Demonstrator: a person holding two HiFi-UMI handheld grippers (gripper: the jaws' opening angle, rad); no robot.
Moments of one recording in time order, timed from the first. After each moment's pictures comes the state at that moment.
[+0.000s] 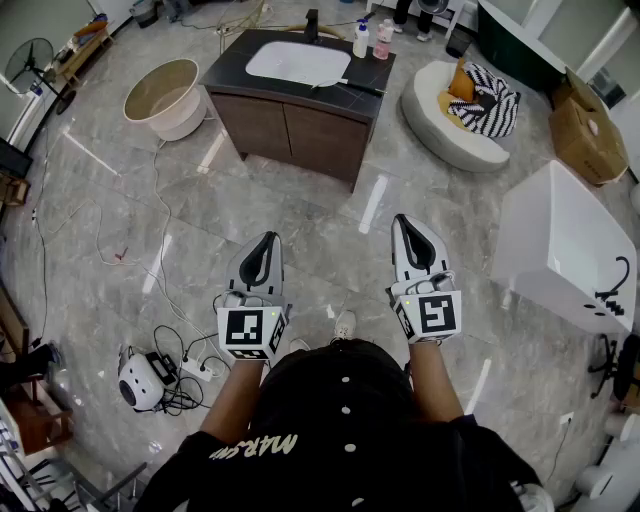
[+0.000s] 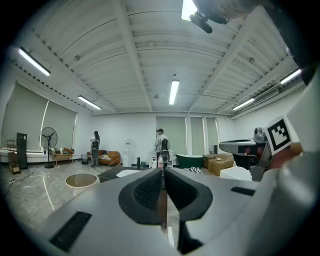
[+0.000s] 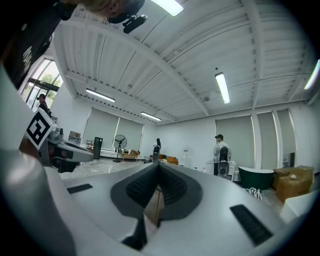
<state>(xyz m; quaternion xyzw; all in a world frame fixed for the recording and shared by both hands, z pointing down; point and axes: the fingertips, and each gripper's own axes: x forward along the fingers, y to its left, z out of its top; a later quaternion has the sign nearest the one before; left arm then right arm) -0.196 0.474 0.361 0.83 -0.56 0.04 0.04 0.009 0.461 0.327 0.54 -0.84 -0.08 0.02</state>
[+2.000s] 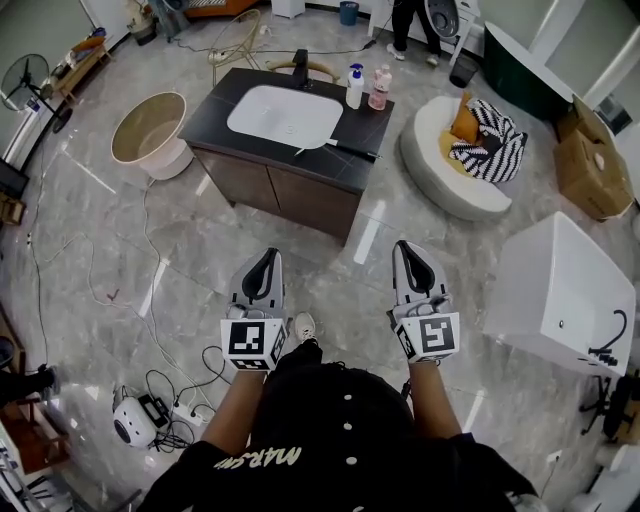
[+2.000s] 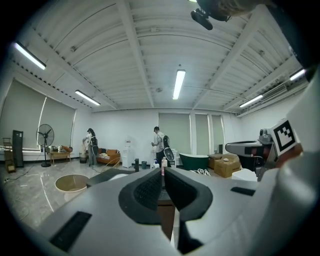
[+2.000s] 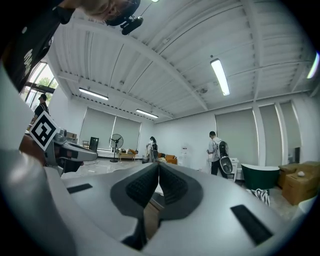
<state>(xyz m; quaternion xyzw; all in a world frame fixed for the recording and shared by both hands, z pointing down) -0.132 0.231 0.369 0.82 -0.57 0.04 0.05 0.084 0.229 0.340 0.54 -0.84 -0.06 0.02</state>
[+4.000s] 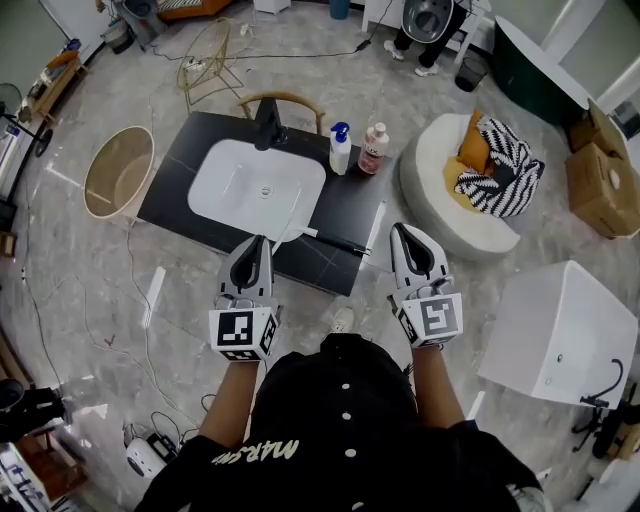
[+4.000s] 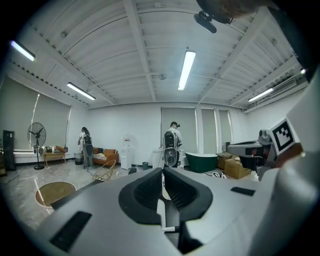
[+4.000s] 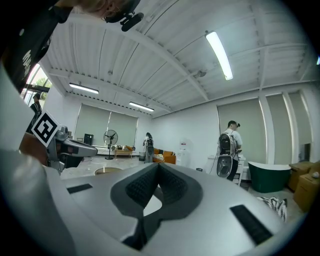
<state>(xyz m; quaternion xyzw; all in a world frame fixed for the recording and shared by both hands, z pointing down) -0.075 -0.173 0.385 0.82 -0.57 0.06 0.05 0.151 -0.180 0.367 0.53 -0.85 -0.04 0.04</state>
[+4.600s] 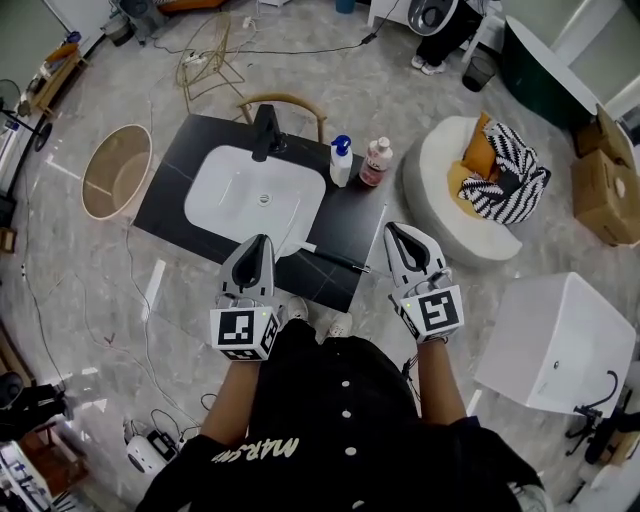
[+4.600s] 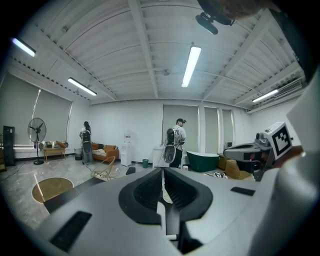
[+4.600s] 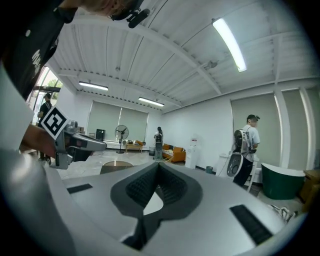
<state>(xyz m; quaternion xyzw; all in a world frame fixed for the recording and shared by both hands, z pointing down) -0.064 -0.230 0.392 0.81 -0.58 0.06 0.07 0.143 -0.243 0.381 0.46 -0.88 -0.03 0.08</state>
